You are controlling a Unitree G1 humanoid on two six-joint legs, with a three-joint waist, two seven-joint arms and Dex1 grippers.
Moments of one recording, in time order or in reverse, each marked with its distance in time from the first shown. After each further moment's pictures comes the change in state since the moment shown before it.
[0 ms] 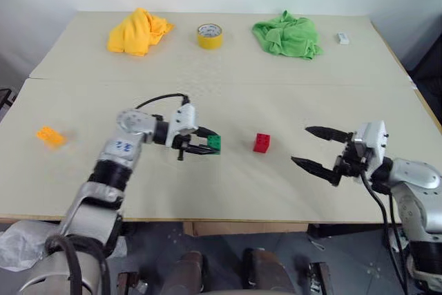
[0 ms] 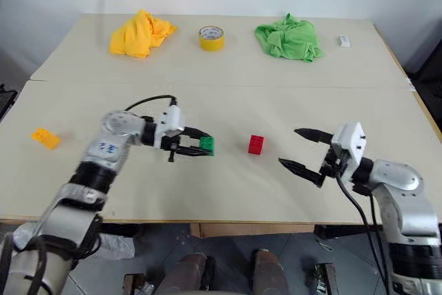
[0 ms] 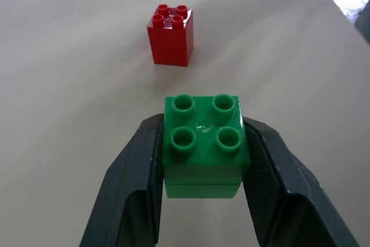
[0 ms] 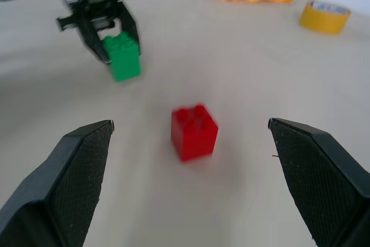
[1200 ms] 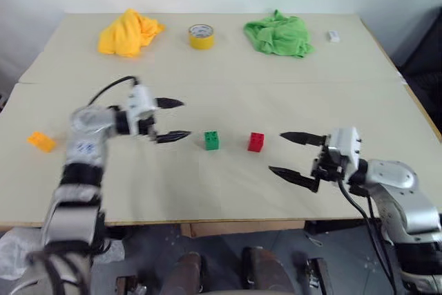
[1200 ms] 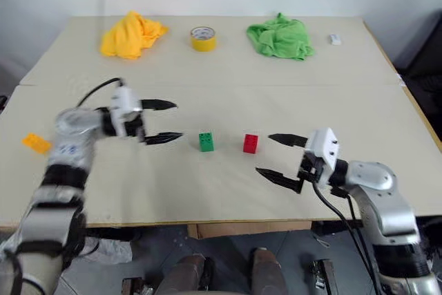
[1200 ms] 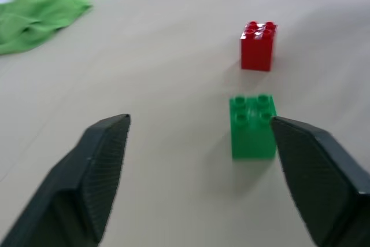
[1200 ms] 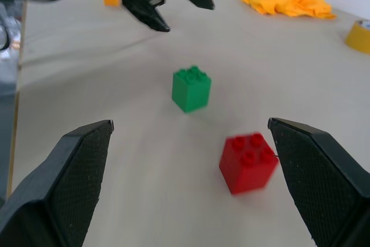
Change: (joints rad) left arm 0.269 0.172 0.375 -0.241 -0.110 0.047 0.105; right arm -0.144 0.098 0.184 -0.046 0.000 0.012 -0.038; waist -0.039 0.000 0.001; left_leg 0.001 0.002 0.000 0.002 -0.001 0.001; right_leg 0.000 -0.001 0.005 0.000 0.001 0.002
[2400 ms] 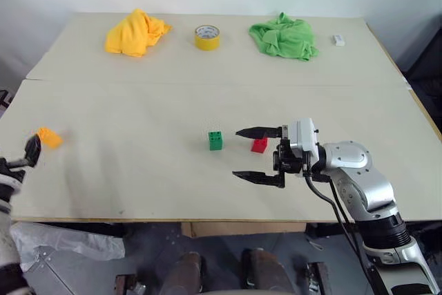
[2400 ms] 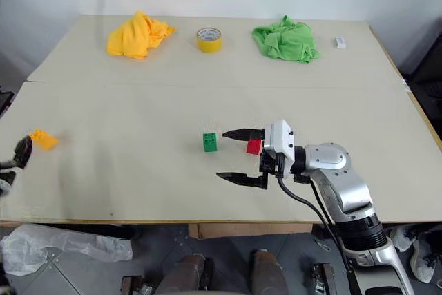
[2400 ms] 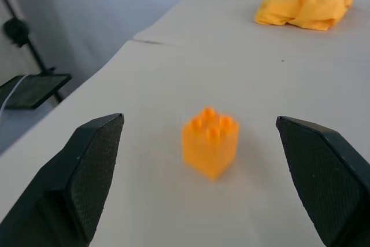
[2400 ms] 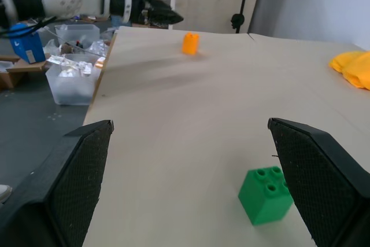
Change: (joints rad) left arm 0.463 0.137 0.576 -0.079 -0.190 0.242 0.756; right arm -0.165 0.101 0.166 0.001 -0.037 -0.012 0.076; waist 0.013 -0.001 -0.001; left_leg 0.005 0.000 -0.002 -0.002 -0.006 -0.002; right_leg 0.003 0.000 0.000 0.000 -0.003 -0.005
